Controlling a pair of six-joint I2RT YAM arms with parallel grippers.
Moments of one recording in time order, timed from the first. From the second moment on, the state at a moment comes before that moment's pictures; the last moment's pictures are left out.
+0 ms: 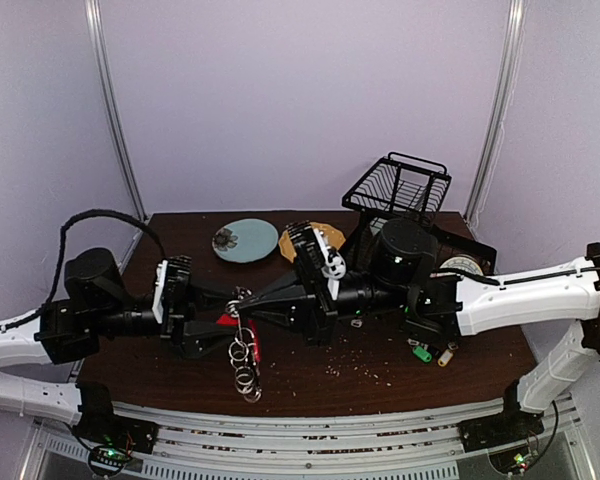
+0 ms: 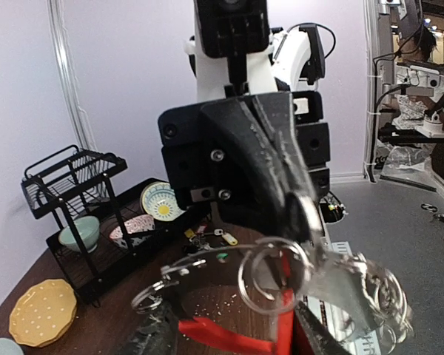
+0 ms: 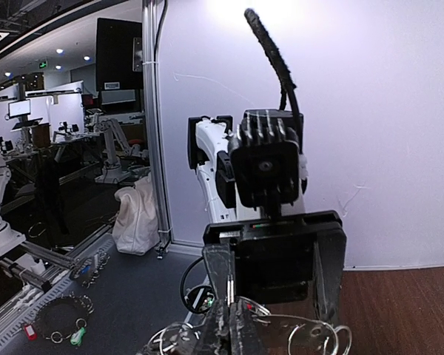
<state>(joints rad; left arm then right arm) -1.07 0.80 0.62 0.14 0.39 0.14 1.19 1.52 1.06 0.63 -0.59 0.11</state>
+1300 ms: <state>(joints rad) -1.07 0.76 0.66 0.13 0.37 0.15 1.18 1.50 1.04 0.57 -0.45 0.07</state>
